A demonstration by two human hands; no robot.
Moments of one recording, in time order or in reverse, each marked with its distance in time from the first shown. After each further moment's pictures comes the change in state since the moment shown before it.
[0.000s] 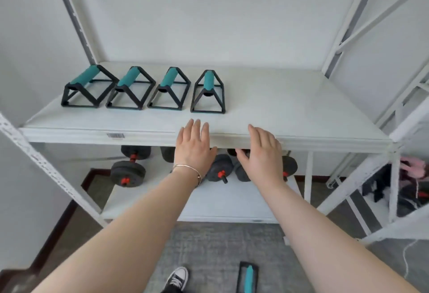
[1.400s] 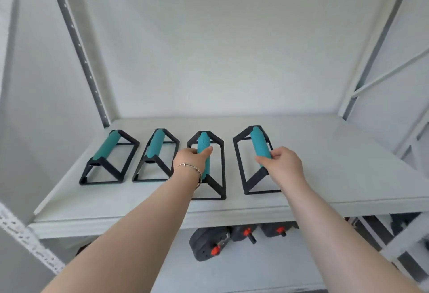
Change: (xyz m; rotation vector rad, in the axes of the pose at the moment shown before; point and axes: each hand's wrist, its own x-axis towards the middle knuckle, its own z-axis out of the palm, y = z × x) left_hand 0.171 -0.143 -0.051 -0.967 -0.167 -0.626; right_hand 0.175 -0.095 0.010 0.546 -0.156 0.747
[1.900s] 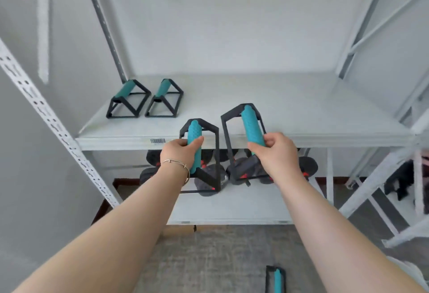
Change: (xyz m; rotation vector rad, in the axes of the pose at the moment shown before) left_hand -0.218 -0.069 -0.025 0.016 0.101 -0.018; right_hand -0.173 0.067 -0.075 0.080 -0.092 -0.120
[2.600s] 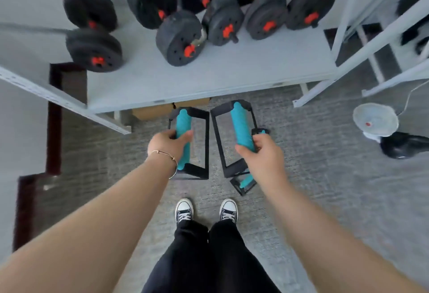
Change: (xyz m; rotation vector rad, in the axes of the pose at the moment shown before) left_hand -0.029 -0.340 0.102 0.443 -0.375 -0.353; right_hand -0.179 0.297 0.136 -0.185 -0.196 0.532
